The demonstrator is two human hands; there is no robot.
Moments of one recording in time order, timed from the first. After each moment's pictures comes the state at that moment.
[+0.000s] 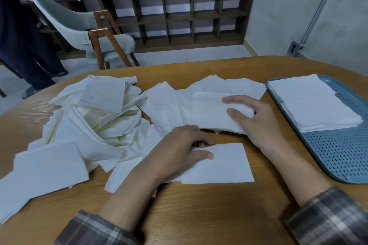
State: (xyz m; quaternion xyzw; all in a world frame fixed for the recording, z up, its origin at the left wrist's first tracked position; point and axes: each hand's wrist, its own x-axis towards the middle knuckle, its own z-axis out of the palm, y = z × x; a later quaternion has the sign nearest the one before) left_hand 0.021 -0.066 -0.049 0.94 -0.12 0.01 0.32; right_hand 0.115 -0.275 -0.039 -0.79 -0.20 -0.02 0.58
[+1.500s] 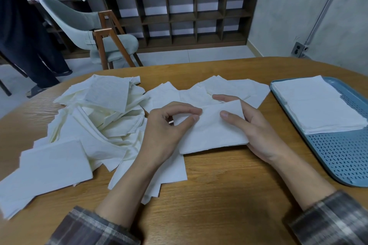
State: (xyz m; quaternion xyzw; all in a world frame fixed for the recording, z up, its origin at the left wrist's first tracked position) left_hand 0.019 -0.059 -0.026 0.78 0.02 0.20 0.59; right_hand 0.102 -0.266 -0.033 -0.66 -0.24 0.17 0.69
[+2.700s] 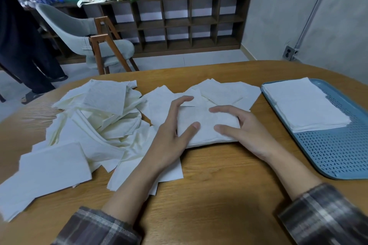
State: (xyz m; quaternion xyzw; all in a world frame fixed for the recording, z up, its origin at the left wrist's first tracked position) left_hand 0.015 -0.068 -0.037 0.83 -0.02 0.13 0.54; right_hand 0.111 -0.281 -0.044 -0.76 -0.27 0.12 0.58
